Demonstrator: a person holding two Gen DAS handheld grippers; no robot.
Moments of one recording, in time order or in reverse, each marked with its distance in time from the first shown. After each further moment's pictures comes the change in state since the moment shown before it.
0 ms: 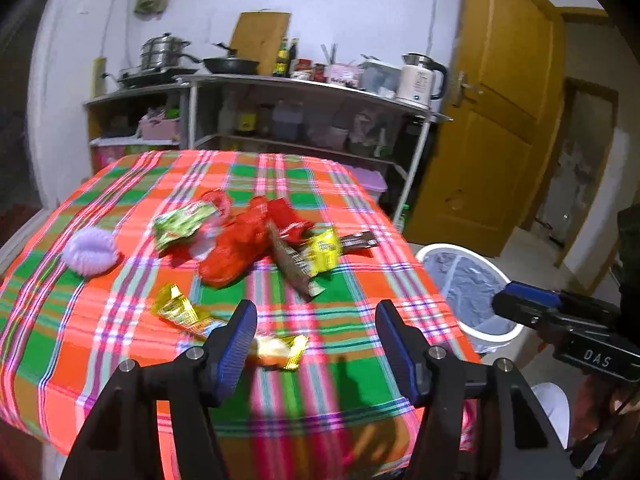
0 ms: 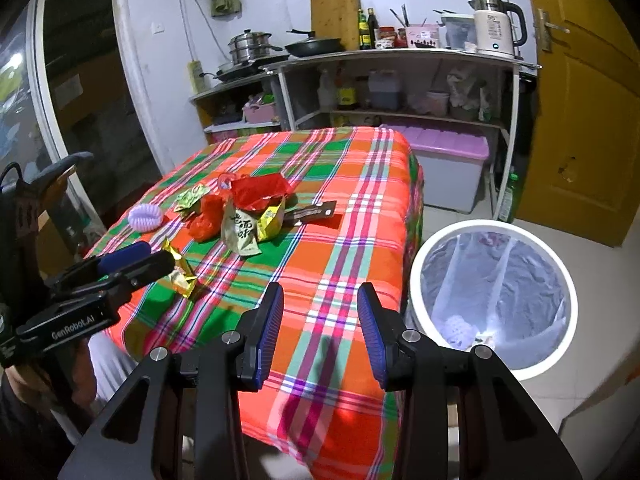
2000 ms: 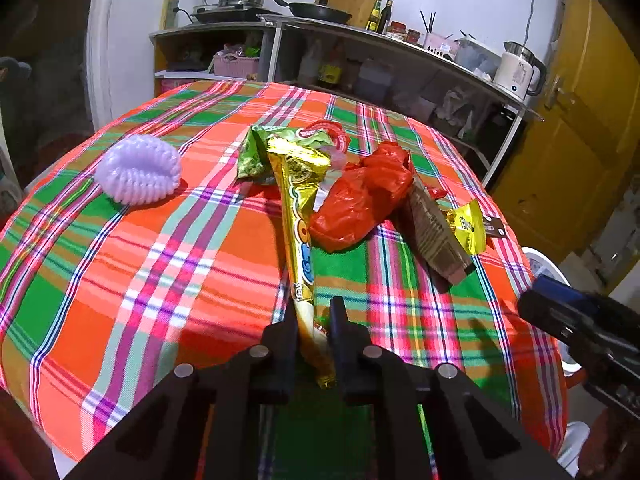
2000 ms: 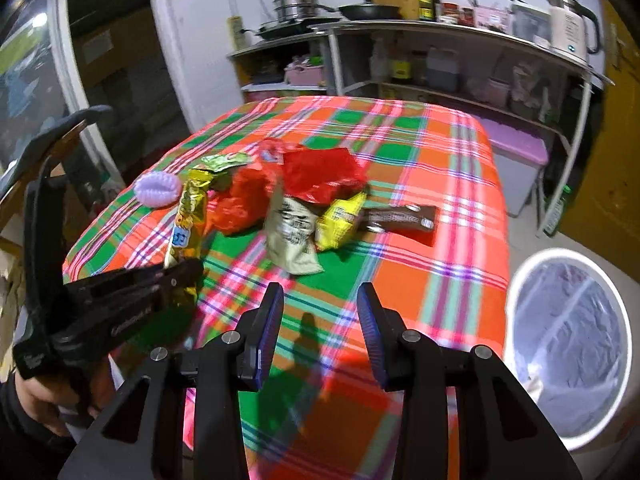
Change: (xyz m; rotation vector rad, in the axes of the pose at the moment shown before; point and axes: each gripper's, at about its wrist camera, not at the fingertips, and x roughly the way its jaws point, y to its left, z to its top) left arm 0.062 0.074 -0.010 -0.208 0.143 0.181; right arm 0.100 0.061 0.033 -0.142 0.120 0.112
